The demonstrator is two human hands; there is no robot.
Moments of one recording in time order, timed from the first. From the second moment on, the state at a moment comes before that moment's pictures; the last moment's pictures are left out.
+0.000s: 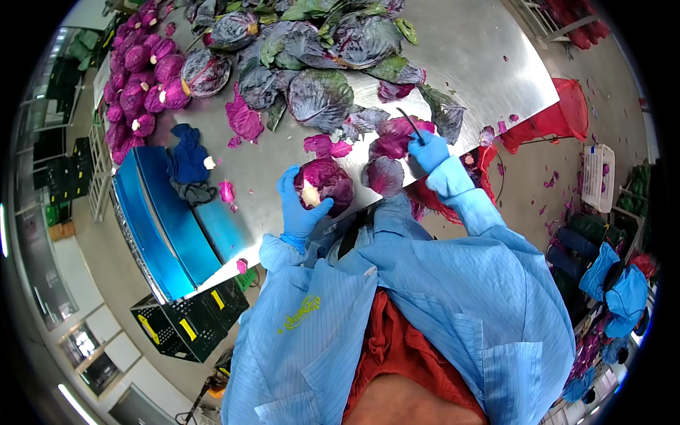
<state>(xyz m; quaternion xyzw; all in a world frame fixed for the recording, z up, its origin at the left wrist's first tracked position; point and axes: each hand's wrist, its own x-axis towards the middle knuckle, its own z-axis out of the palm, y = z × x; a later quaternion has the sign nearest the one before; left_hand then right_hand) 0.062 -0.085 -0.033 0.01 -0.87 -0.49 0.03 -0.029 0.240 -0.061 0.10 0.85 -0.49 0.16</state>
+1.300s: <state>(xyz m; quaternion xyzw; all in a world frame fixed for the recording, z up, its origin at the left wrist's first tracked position) 0.043 -0.077 -0.003 -0.10 -0.86 -0.50 0.00 0.015 0.159 -0.015 -0.20 0.88 -0.41 0.11</state>
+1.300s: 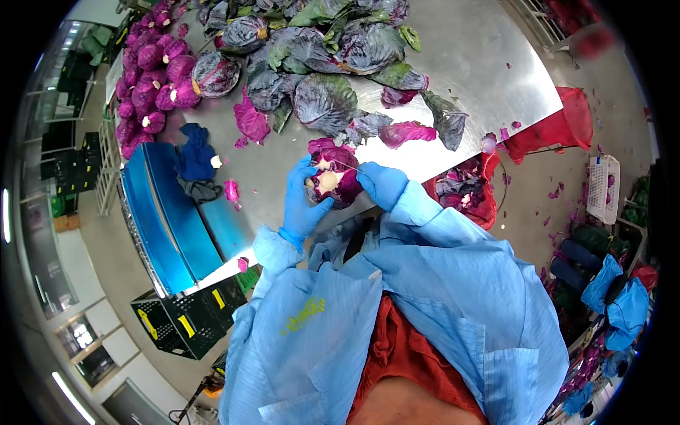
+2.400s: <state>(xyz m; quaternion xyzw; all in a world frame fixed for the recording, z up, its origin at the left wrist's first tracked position) 0.027 -0.040 -0.019 0.09 -0.89 -0.43 0.08 0.006 0.149 -0.042 -0.29 0.89 -0.31 0.15</state>
